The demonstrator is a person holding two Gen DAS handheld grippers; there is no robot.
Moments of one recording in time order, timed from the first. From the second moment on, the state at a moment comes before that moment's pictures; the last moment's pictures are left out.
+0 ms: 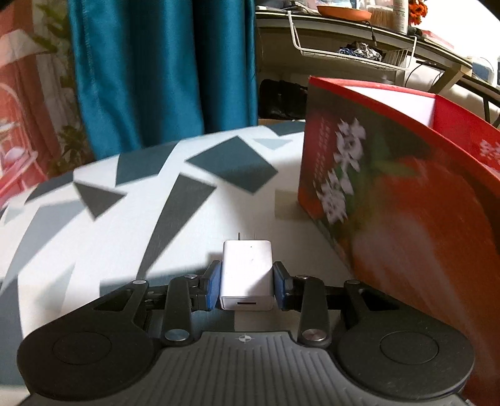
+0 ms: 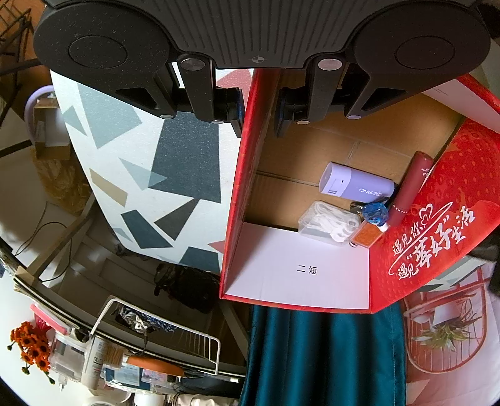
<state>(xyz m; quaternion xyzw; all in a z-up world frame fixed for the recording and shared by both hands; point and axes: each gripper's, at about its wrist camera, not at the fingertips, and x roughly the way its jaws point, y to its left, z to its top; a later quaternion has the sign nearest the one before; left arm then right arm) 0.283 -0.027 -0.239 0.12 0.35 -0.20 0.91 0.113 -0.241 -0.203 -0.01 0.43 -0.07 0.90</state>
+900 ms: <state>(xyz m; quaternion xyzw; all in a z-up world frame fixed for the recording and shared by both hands) 0.270 -0.017 -0.238 0.09 0.36 -0.15 0.92 0.113 -0.241 -0.204 0.00 0.43 -0.08 0.90</state>
